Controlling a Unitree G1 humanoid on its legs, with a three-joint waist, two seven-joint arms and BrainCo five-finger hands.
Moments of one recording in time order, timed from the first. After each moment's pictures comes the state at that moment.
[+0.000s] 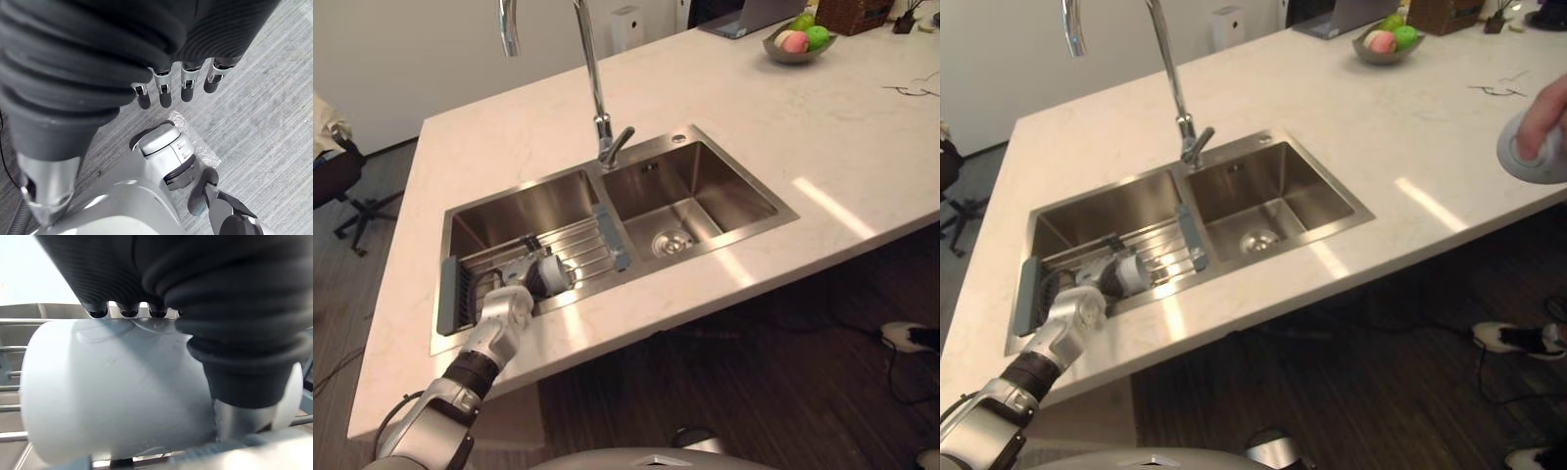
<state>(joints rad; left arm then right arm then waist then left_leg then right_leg) -0.36 0.35 -0.39 0.51 0.73 0.29 -0.03 0.17 -0.18 -0.36 1.00 -0.05 0.40 0.13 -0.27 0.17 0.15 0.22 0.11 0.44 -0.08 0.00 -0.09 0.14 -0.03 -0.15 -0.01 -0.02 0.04</state>
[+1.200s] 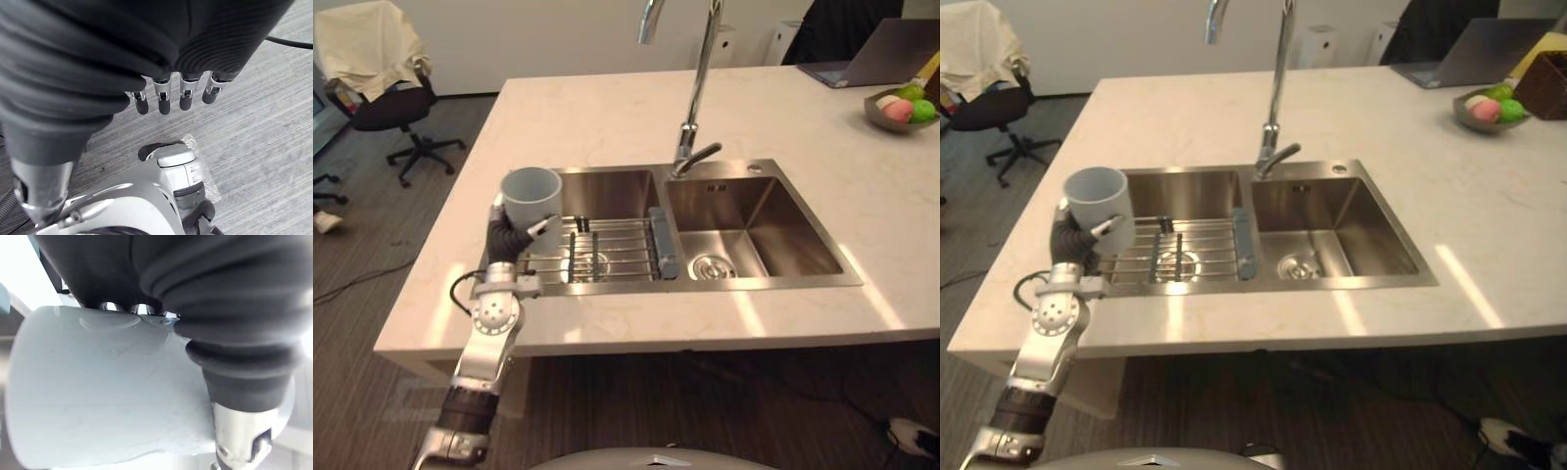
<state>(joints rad) -0.07 0.17 -0.06 -0.09 -0.17 -0.21 0.29 0.23 -0.12 -0.32 1.00 0.06 0.33 0.12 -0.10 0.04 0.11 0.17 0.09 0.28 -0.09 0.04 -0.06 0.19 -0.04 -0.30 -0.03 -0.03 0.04</state>
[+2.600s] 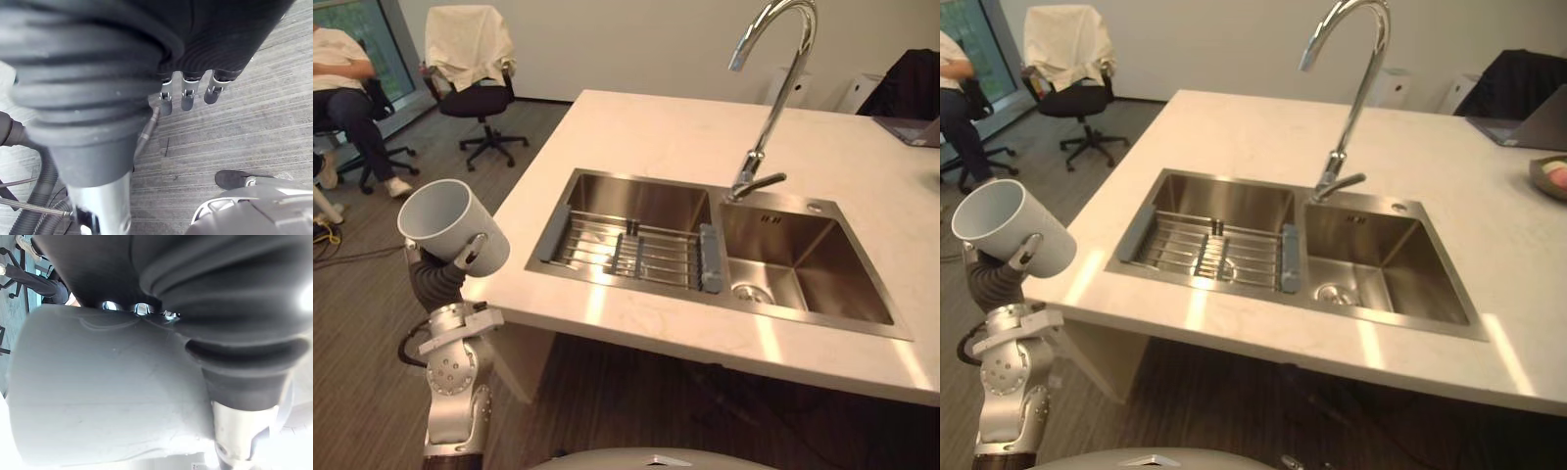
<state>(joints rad) 0.17 0.10 0.08 -0.31 -0.20 -0.34 0.32 0.19 -0.09 -0.24 1.00 0.04 0.01 -0.12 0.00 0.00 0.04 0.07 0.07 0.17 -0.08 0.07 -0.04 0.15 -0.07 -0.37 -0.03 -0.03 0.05</state>
